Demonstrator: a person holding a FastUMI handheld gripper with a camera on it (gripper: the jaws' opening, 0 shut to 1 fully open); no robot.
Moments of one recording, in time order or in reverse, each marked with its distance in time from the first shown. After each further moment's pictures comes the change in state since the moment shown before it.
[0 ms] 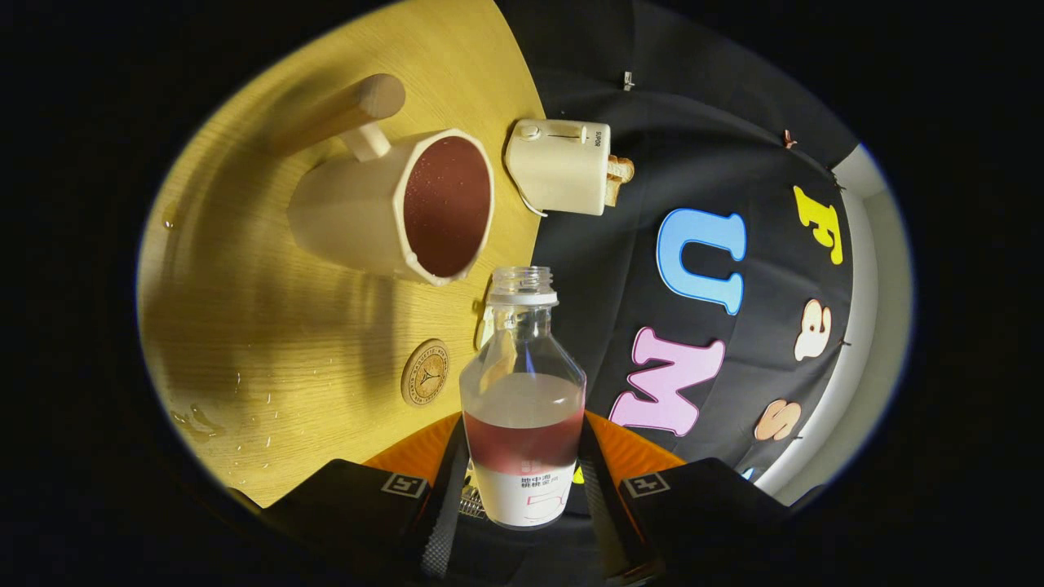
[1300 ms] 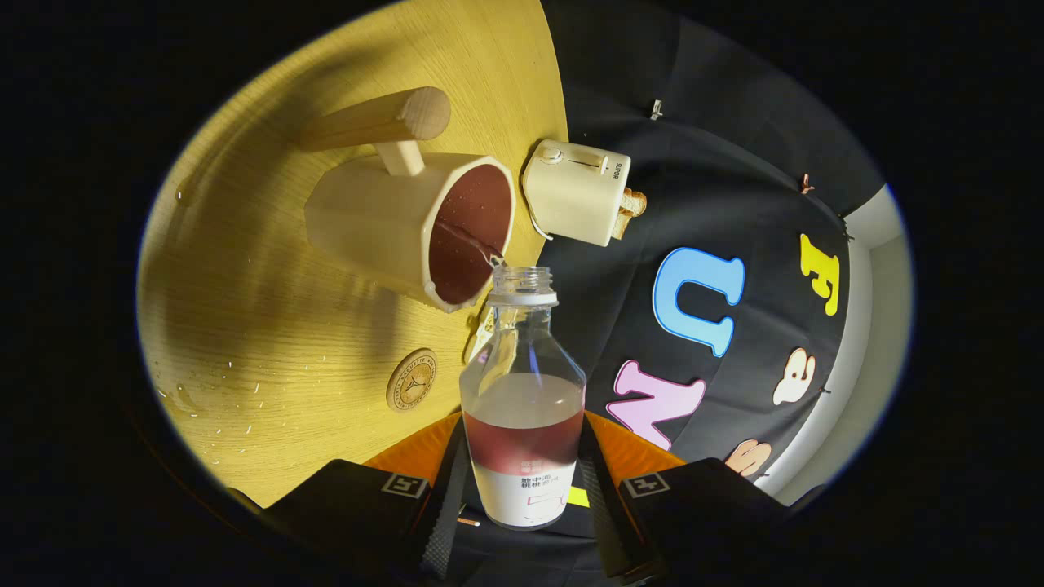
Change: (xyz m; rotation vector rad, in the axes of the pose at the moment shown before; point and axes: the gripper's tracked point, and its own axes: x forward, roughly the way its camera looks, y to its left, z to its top) arm 0.000 -0.011 0.018 -0.143 -0.067 -0.032
